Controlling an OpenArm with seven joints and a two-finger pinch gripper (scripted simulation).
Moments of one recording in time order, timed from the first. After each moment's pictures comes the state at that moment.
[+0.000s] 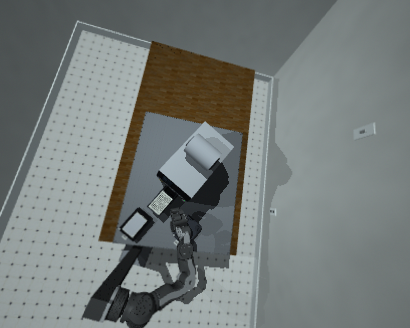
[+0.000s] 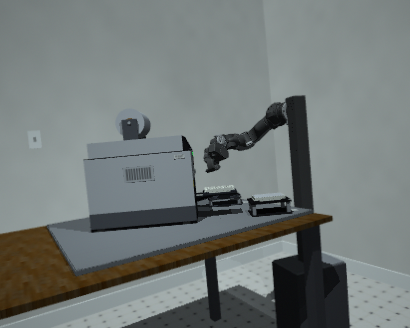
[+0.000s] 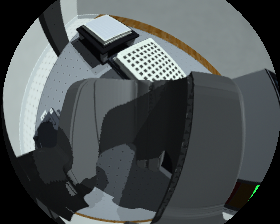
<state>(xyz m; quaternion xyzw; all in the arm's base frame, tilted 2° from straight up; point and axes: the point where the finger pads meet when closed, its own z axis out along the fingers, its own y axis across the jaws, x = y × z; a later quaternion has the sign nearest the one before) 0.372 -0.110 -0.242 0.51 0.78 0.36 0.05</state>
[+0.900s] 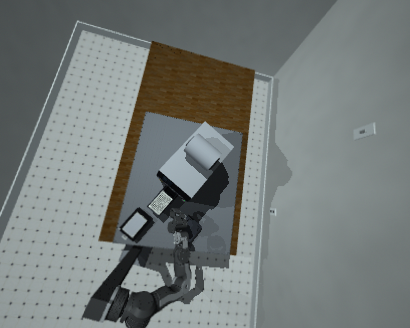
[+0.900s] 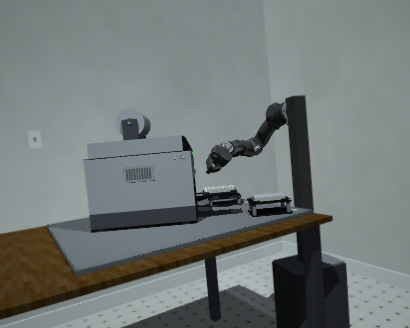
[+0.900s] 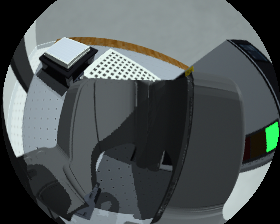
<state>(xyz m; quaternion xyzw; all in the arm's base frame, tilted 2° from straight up) 0.375 -0.112 -0.244 0.61 0.62 0.48 0.08</state>
